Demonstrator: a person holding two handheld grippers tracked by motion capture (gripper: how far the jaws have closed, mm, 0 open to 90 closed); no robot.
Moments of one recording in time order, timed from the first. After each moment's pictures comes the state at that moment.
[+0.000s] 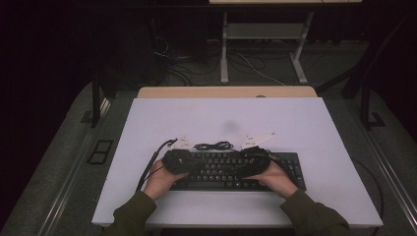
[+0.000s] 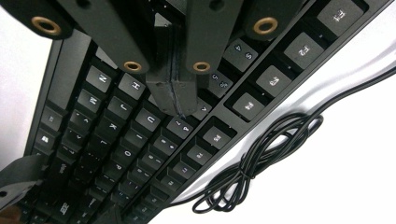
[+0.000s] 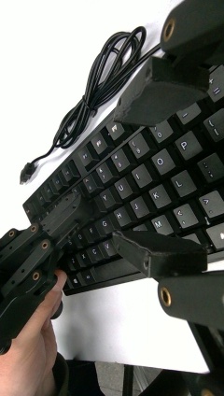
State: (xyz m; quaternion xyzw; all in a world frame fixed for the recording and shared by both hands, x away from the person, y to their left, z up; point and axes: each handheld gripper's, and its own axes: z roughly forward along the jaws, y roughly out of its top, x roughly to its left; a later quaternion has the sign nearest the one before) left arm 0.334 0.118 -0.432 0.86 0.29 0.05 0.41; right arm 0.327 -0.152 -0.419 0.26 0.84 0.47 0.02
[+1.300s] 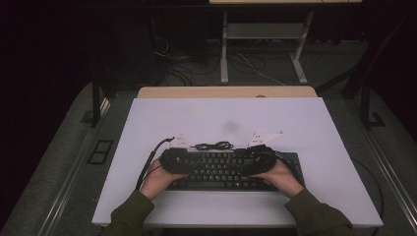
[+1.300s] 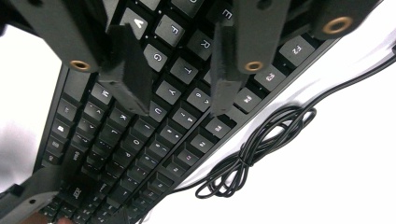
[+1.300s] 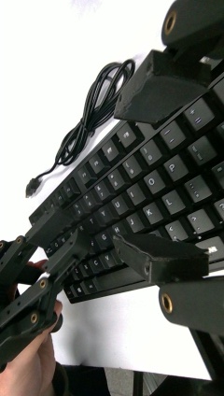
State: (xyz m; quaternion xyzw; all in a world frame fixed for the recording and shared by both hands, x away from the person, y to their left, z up) left arm 0.332 0.125 -0.422 0.86 0.29 0.05 0.42; right arm 0.329 -0.170 -0.419 0.28 0.83 0.48 0.03
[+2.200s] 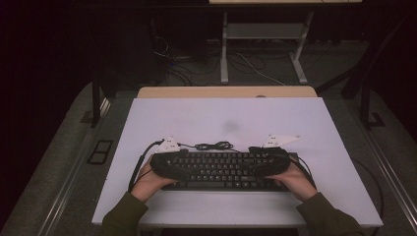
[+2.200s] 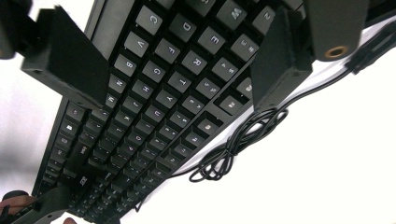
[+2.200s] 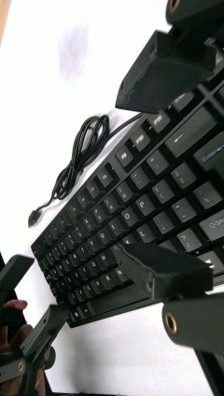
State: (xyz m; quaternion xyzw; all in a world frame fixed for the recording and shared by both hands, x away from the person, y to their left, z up) left arm 0.312 0.150 -0.413 0.84 0.29 0.09 0.46; right arm 0.318 -0.205 -0.418 0.31 0.81 0.48 0.07
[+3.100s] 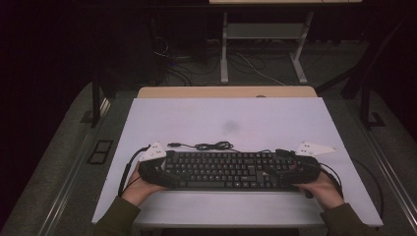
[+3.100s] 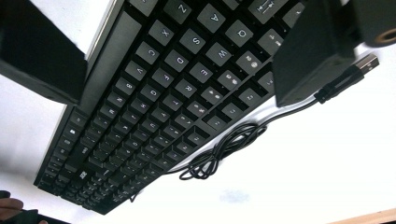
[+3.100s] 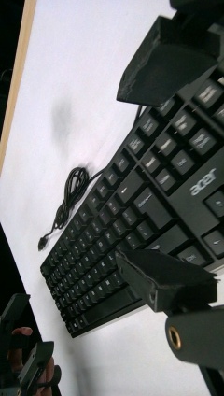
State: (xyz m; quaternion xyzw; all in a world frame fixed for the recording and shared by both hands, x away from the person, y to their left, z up) left arm 0.295 0.174 -0.416 0.82 0.30 0.10 0.48; right arm 0.287 -0.274 -0.417 0.34 0.78 0.51 0.11
